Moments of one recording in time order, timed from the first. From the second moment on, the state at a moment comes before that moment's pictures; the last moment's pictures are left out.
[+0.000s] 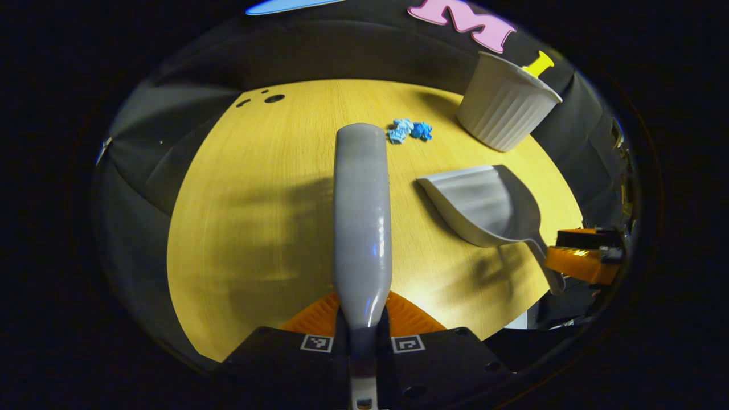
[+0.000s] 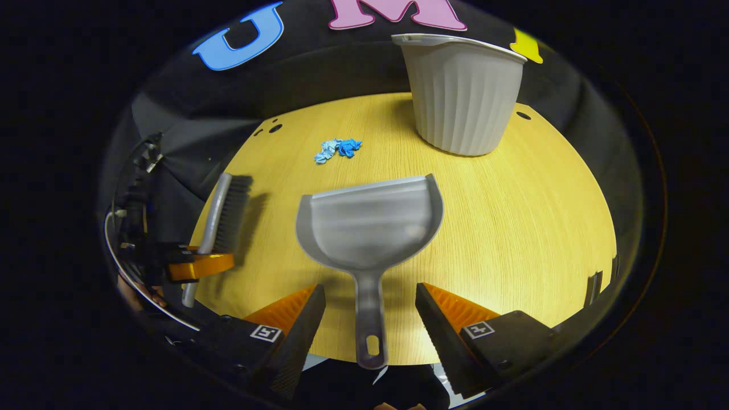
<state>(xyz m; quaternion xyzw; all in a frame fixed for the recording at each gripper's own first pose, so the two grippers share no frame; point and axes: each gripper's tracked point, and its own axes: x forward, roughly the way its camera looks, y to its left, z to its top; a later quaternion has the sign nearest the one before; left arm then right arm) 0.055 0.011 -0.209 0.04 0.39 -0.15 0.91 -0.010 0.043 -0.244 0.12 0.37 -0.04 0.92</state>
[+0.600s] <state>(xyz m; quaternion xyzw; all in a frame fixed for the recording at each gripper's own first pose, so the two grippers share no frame) 0.016 0.041 -0.195 -0.01 0.38 -0.12 0.92 0.022 0.040 -0.309 0.11 0.46 -0.07 0.88</state>
